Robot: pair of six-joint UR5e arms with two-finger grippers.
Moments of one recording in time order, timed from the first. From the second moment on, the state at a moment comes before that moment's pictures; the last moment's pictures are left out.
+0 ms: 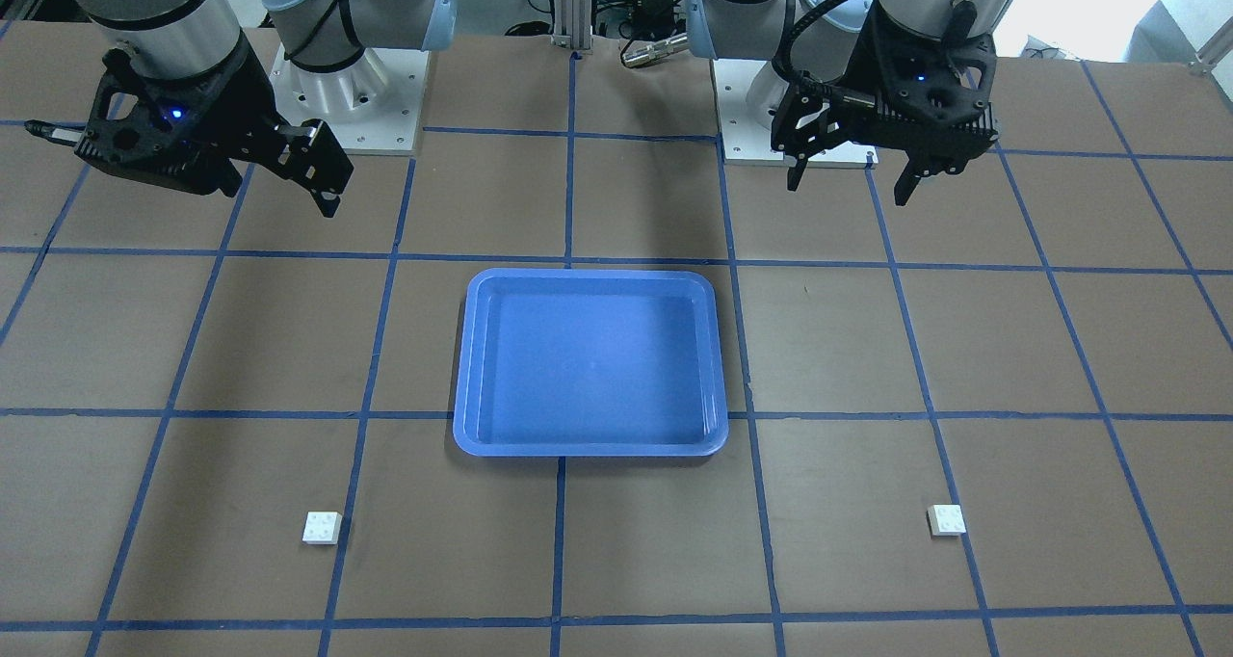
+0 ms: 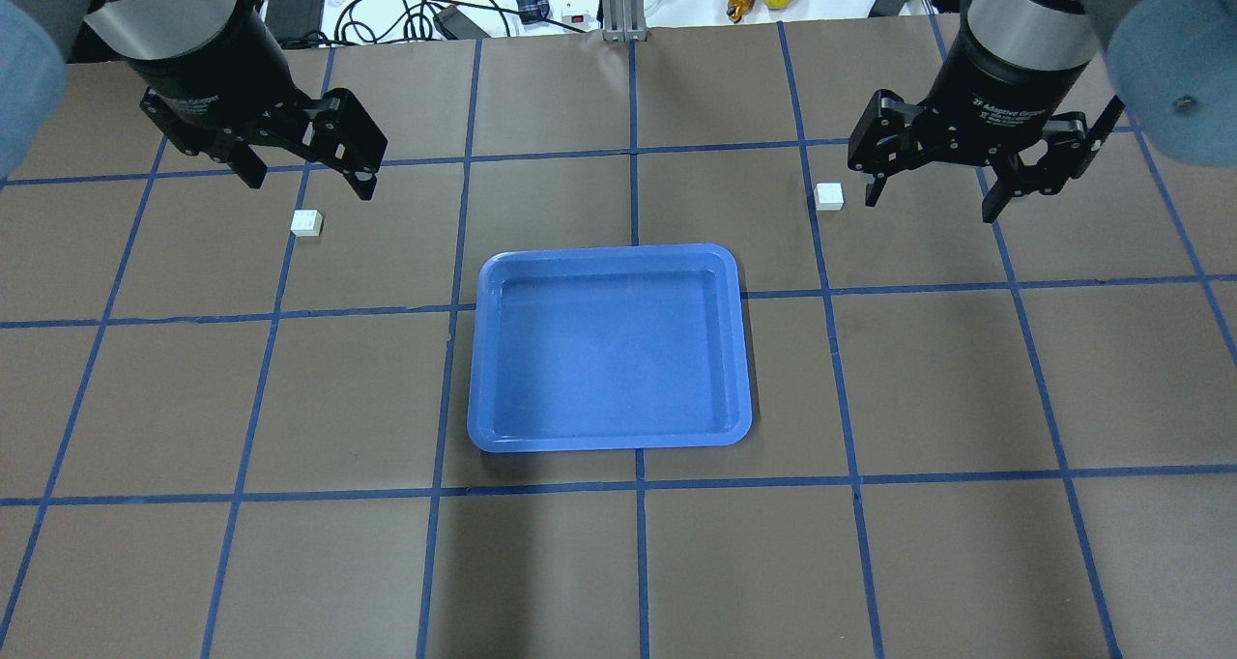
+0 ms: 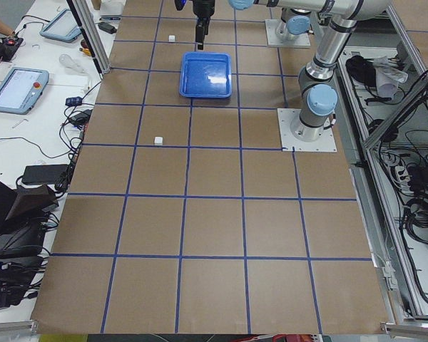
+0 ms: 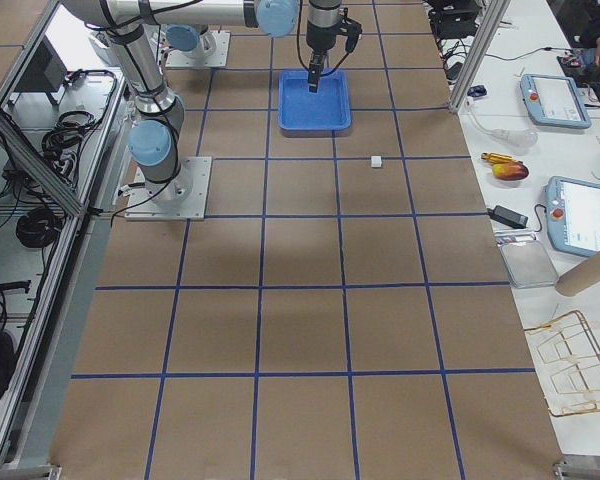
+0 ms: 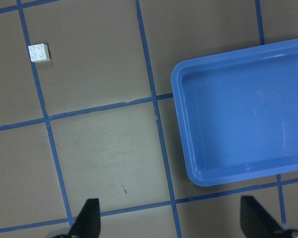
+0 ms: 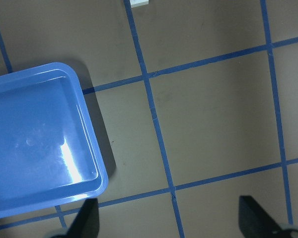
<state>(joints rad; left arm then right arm) -1.58 -1.55 -1.51 -1.62 1.59 0.15 1.55 -1.59 1.60 -1.54 -1.56 0.21</state>
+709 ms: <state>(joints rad) -1.56 -1.56 -1.51 -1.67 1.58 0.07 1.55 -1.59 1.60 -1.54 -1.56 0.21</state>
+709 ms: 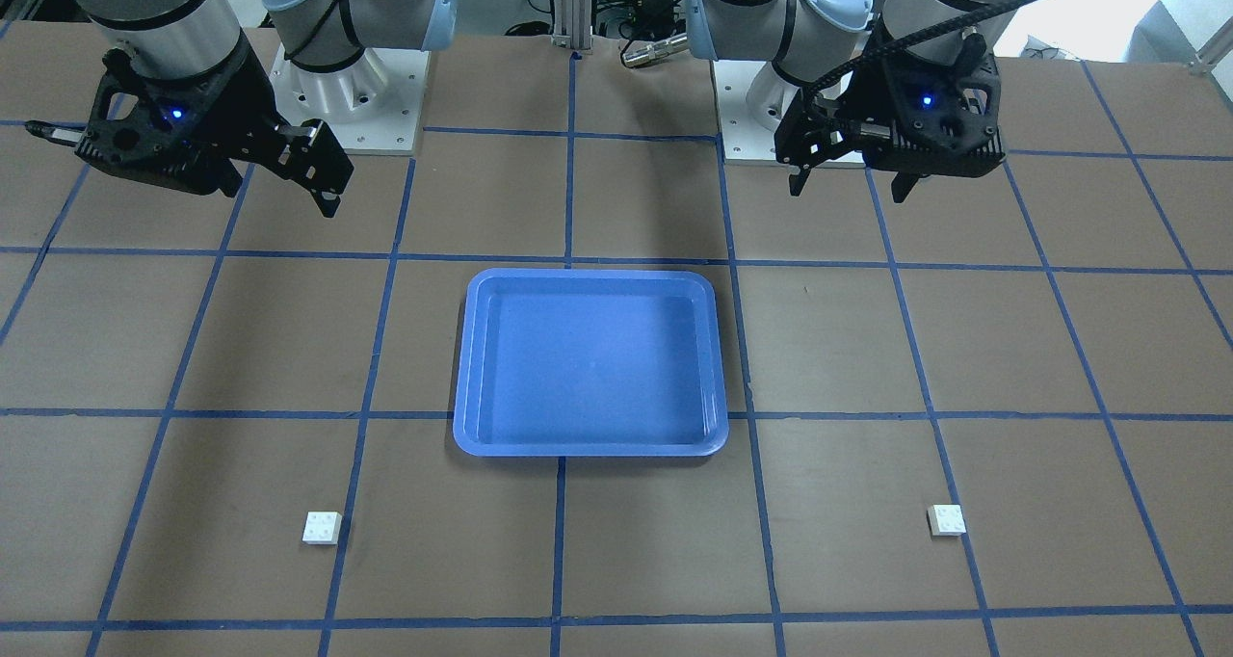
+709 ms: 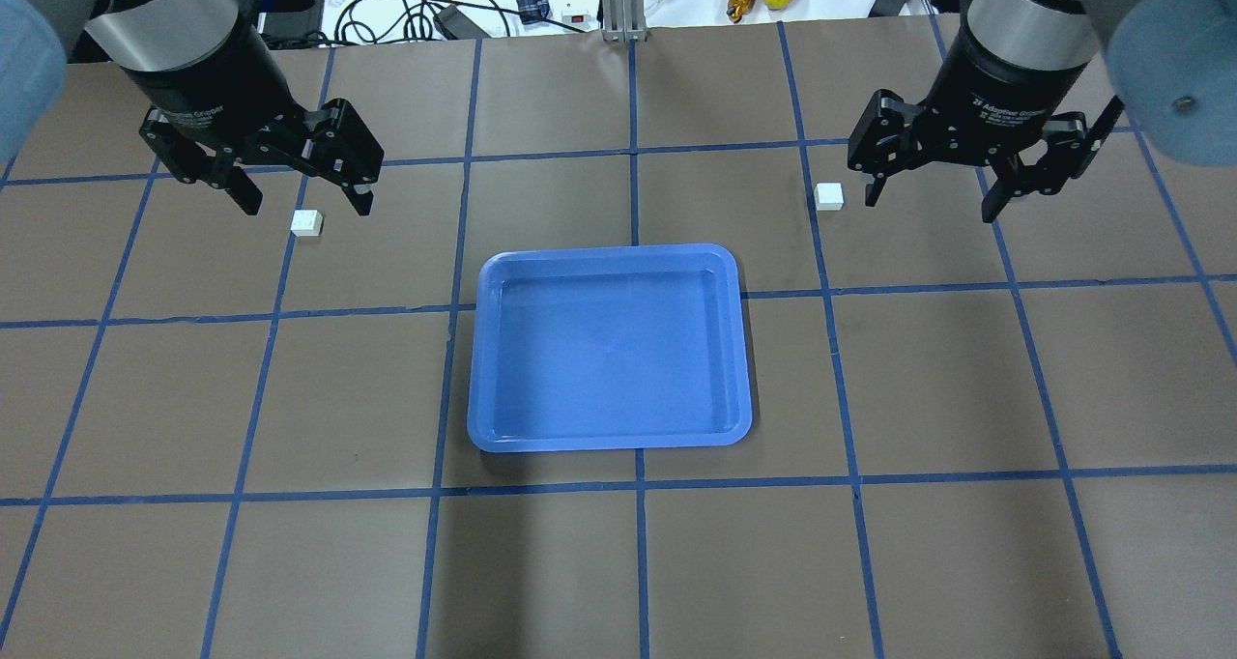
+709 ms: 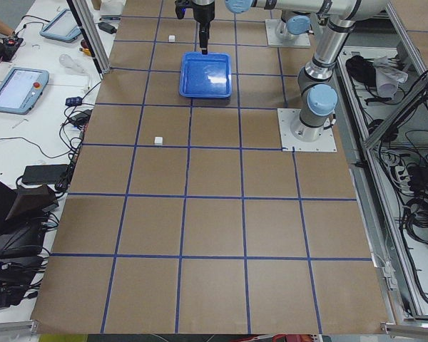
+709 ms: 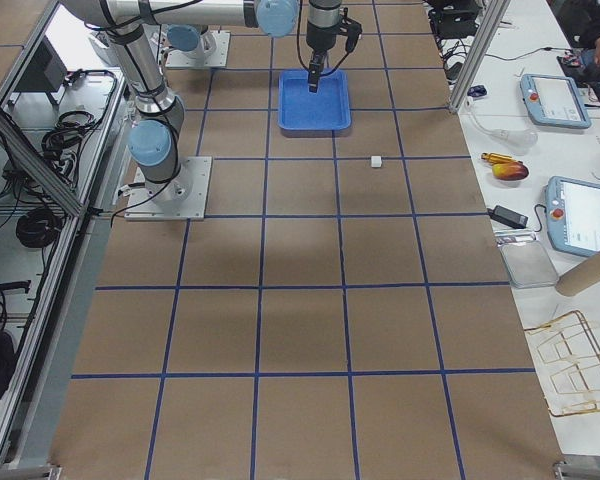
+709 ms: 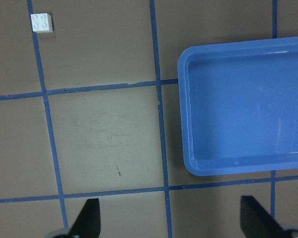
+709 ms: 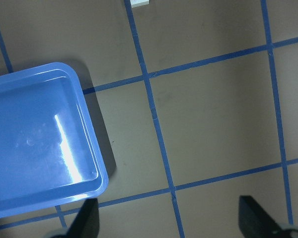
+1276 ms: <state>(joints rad) -1.47 -1.75 -1.49 -1.49 1.61 0.12 1.54 -1.59 1.61 -1.54 -1.56 0.18</state>
